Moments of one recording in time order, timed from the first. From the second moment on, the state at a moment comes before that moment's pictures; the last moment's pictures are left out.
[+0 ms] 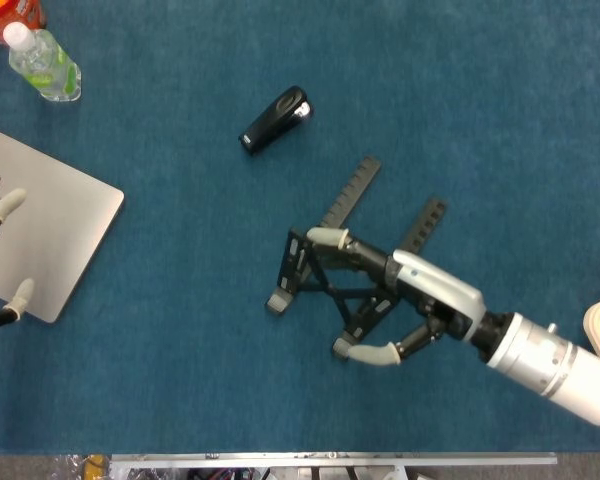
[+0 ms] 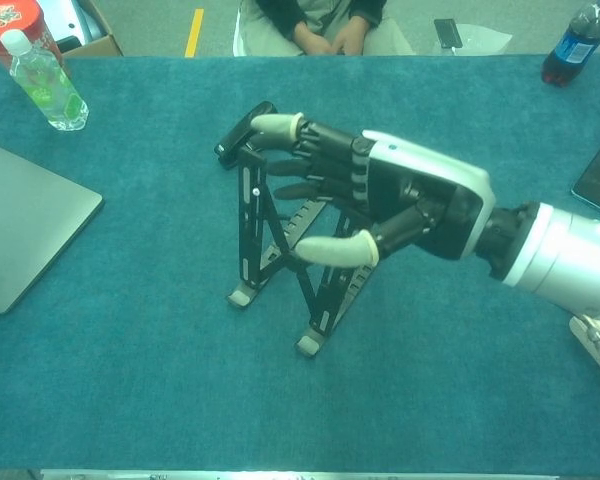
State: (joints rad) left arm -0.10 -1.01 0.02 -1.91 1.52 1.43 0.09; right arm 0.65 -1.29 0.00 -2.01 -1.68 0.94 1.05
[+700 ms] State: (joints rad) left arm -0.08 -1.01 0.03 -1.90 1.53 1.44 0.08; right arm 0.71 -1.33 -0.07 -2.05 -1.70 0.91 1.04
